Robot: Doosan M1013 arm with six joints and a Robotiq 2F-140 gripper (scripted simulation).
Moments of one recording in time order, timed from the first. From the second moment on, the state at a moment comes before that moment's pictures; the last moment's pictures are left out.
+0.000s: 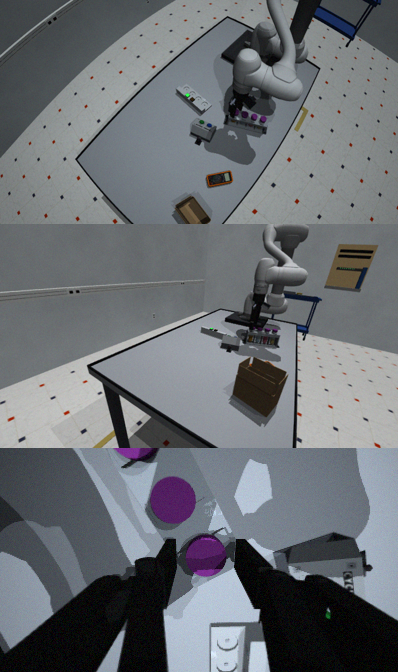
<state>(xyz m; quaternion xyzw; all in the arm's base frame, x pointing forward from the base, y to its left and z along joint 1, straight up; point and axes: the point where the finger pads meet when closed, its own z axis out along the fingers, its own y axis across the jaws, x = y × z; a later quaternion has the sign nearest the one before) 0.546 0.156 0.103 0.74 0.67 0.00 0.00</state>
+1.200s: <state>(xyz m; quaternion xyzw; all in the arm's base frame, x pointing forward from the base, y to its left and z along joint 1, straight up) 0.546 0.156 0.103 0.31 0.95 0.00 0.00</state>
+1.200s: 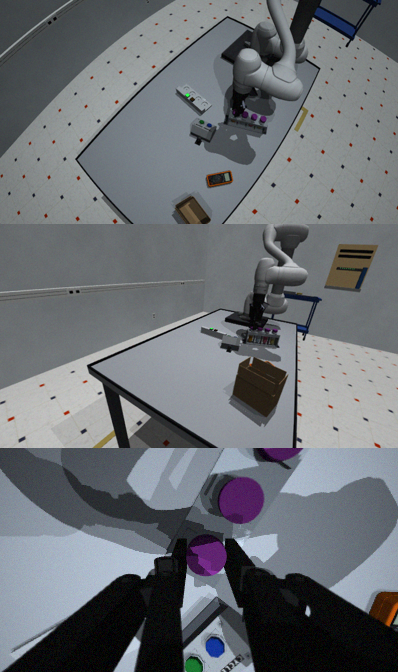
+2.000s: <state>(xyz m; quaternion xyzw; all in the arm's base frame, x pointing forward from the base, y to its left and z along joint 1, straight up) 0.546 0.156 0.103 0.53 0.85 0.01 -0.01</state>
